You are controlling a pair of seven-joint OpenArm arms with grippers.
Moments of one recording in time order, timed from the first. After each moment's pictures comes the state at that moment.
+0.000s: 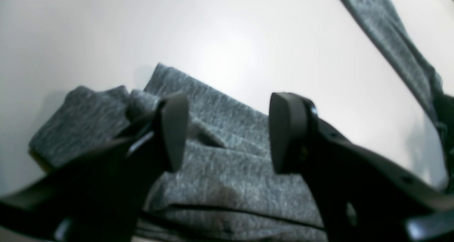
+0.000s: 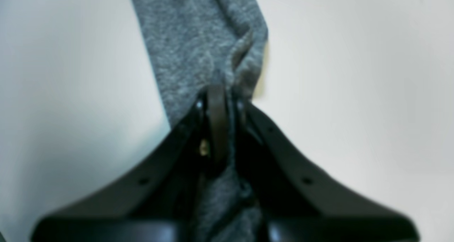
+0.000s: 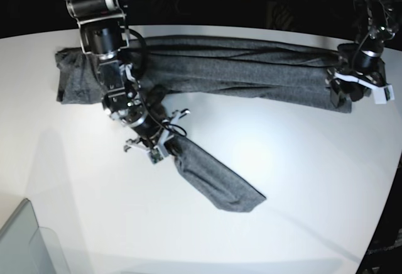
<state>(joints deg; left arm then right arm) 23.7 -17.4 -22.9 98.7 -41.2 -9.6 27.1 13.0 0.9 -4.2 55.4 -10.8 26.7 -0.5</state>
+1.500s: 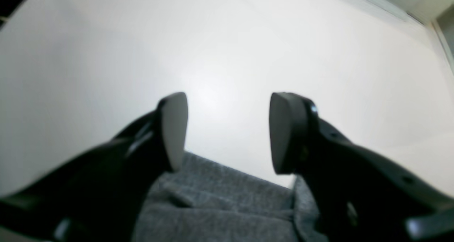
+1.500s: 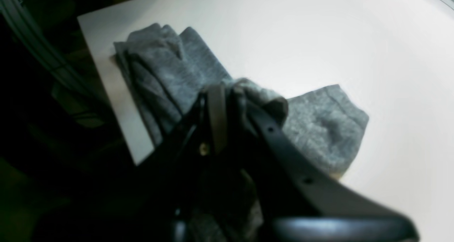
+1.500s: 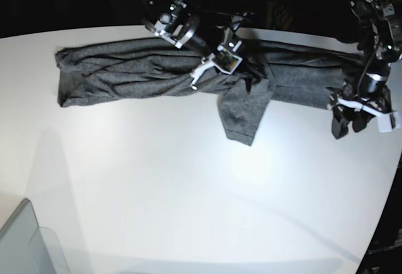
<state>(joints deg) 15.3 -17.3 -23.2 103.9 -41.3 -9.5 33.5 -17.9 -0.1 -27.9 94.3 -10.8 26.7 -0.4</state>
